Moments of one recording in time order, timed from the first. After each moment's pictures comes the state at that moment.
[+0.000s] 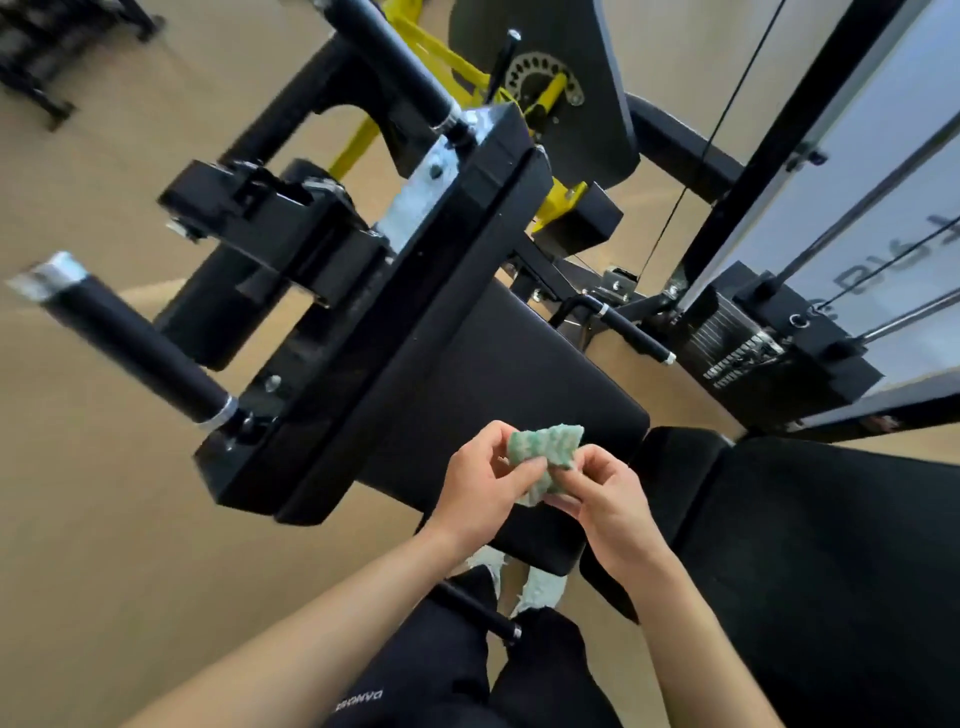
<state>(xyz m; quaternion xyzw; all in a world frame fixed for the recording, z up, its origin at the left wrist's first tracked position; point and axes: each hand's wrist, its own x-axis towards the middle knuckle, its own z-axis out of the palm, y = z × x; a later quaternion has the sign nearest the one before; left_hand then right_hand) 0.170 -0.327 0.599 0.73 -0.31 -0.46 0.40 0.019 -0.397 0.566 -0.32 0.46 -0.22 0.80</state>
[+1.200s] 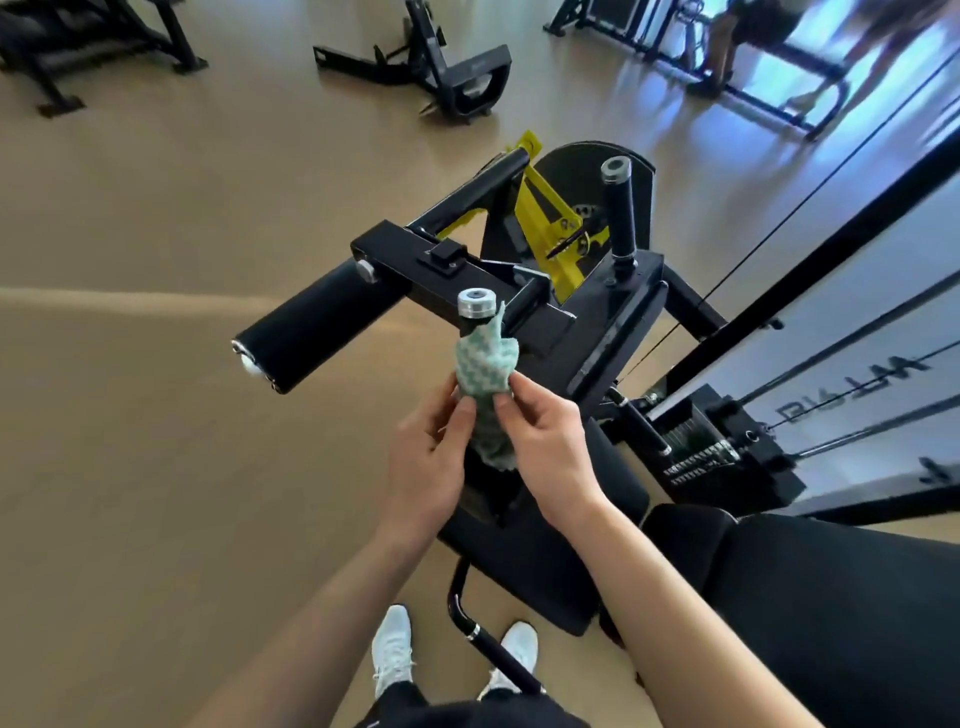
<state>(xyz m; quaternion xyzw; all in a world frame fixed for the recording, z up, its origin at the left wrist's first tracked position) 0.357 -0.210 0.727 0.67 -0.28 -0.29 0.62 0.266 -0.295 0.735 -0.62 0.41 -0.27 0.61</state>
